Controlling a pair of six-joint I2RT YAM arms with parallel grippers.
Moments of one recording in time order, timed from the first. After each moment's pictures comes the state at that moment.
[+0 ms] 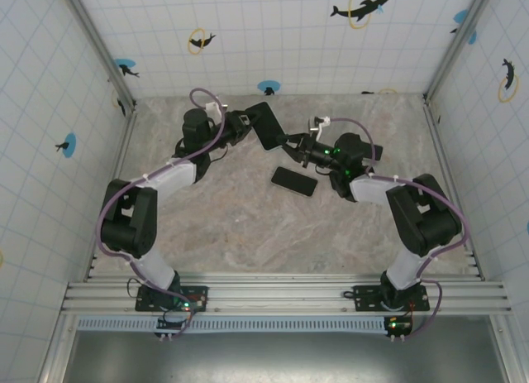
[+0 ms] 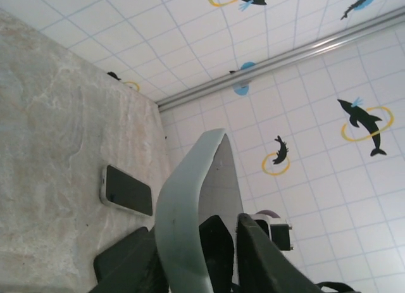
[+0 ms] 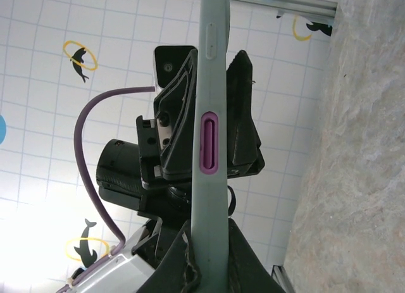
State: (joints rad) left arm -0.34 1.71 1.05 0.60 0.67 -1.14; right arm 0.47 1.72 0.83 1.05 -0.74 1.50
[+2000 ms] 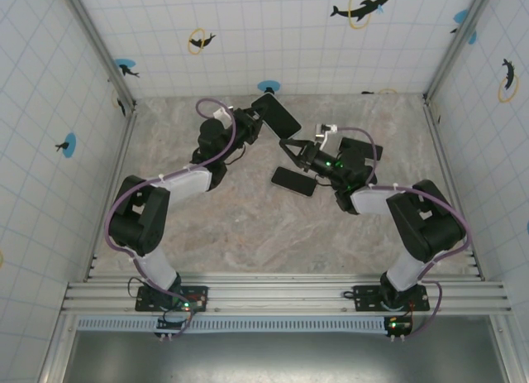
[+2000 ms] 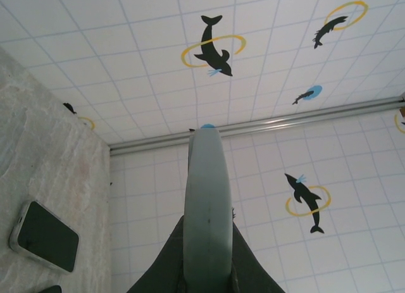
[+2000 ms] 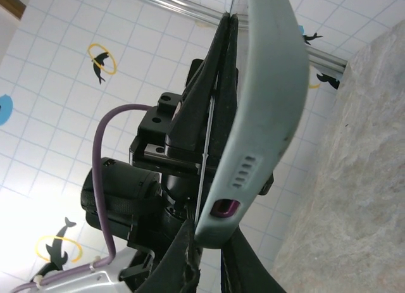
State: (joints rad) left arm -0.48 1.75 1.01 0.84 0.32 -1.45; right arm 0.51 1.67 0.70 1.20 -0.59 1.33
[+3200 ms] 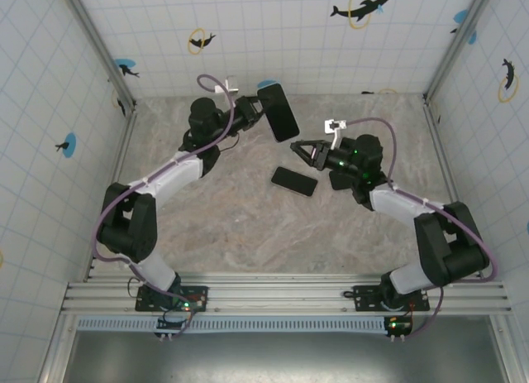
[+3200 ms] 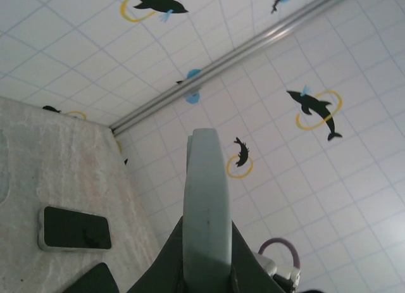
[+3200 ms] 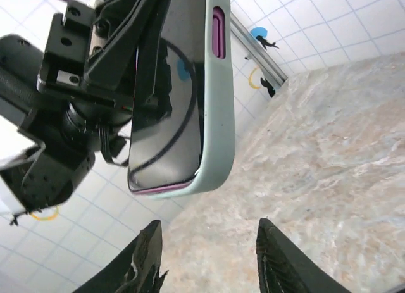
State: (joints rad) left arm -0.44 1.68 1.19 0.58 0.62 -1.06; right arm 0.40 1.46 0.72 0.72 -0.76 0.73
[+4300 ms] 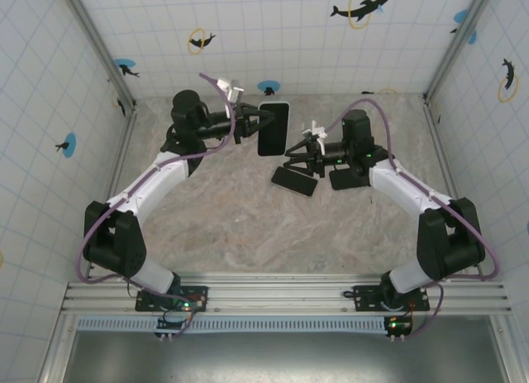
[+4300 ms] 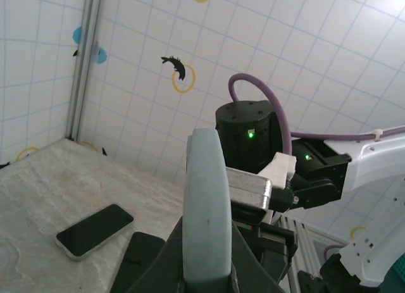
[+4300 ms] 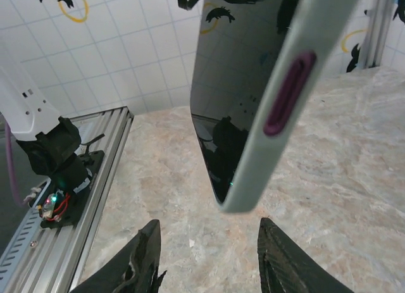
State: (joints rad) left arm -0.40 1.54 1.22 0.40 1.07 -0.39; right arm 0.41 1.52 1.06 0.00 -1.12 -0.27
